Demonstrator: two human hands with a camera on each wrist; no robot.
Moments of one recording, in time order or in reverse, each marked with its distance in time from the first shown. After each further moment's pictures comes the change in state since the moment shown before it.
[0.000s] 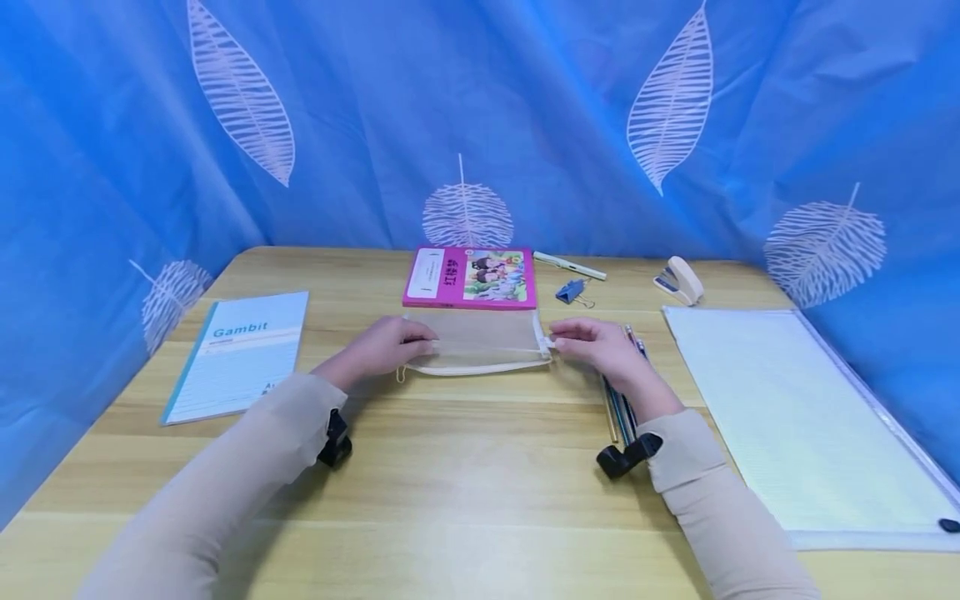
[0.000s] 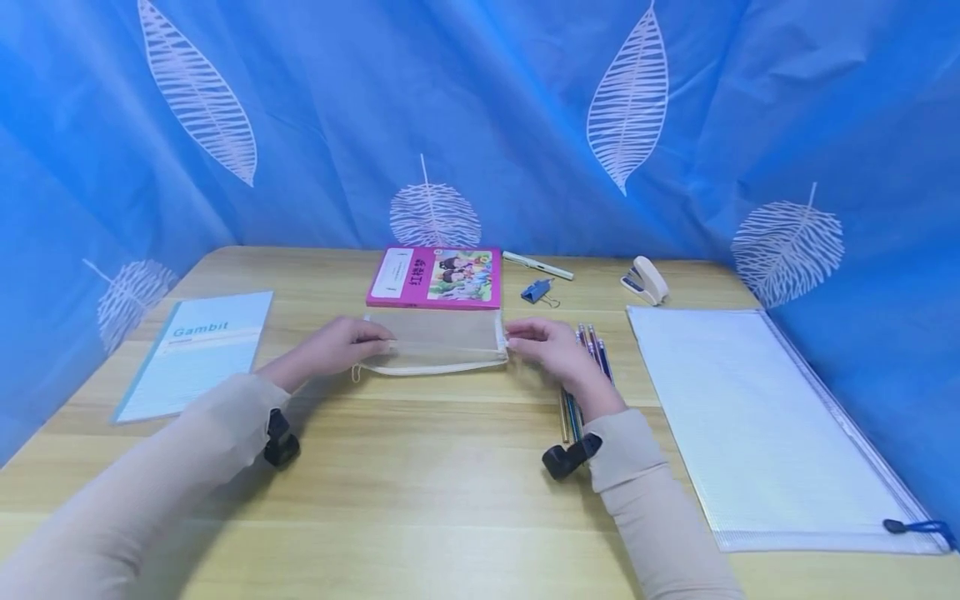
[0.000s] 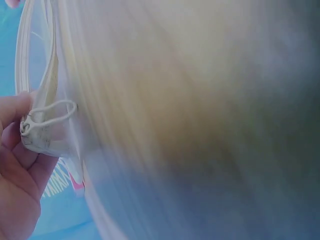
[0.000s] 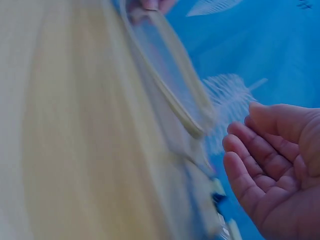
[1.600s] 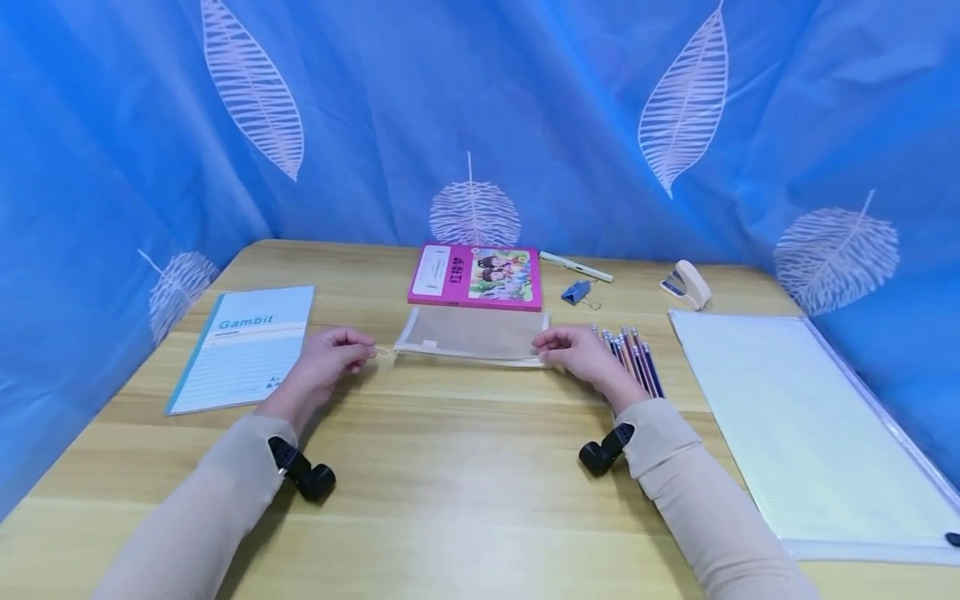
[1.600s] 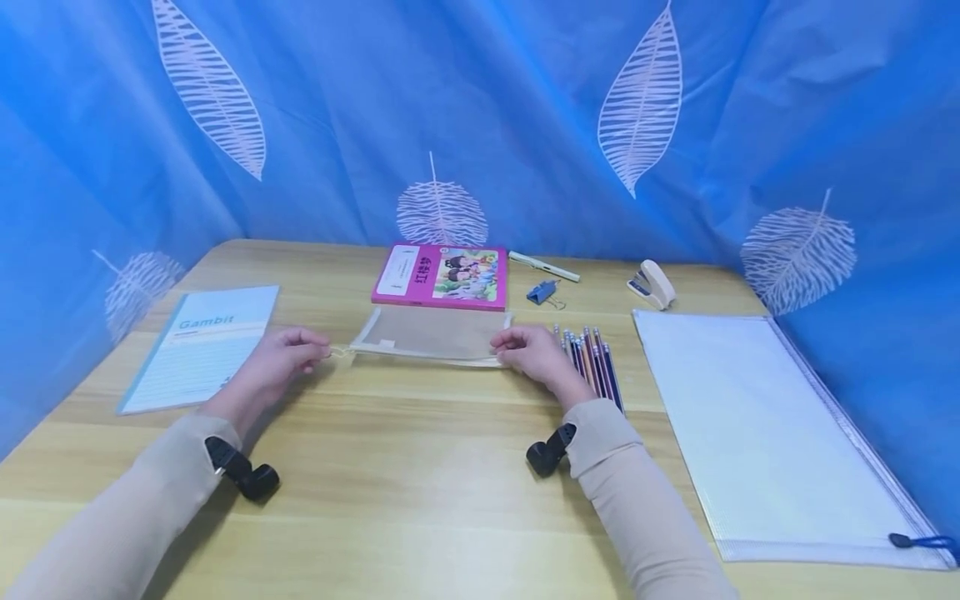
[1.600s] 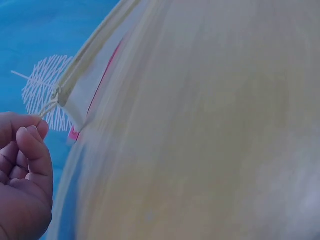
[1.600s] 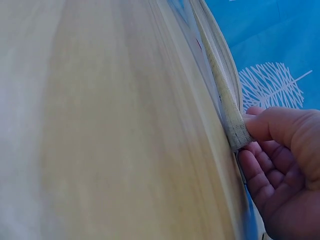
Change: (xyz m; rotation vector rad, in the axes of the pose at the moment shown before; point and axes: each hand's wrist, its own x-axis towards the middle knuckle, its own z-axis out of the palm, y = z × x) left_hand -0.062 -0.035 -0.002 -0.867 0.358 -0.419; right_hand 0.025 0.009 0.027 -0.158 -0.009 0.058
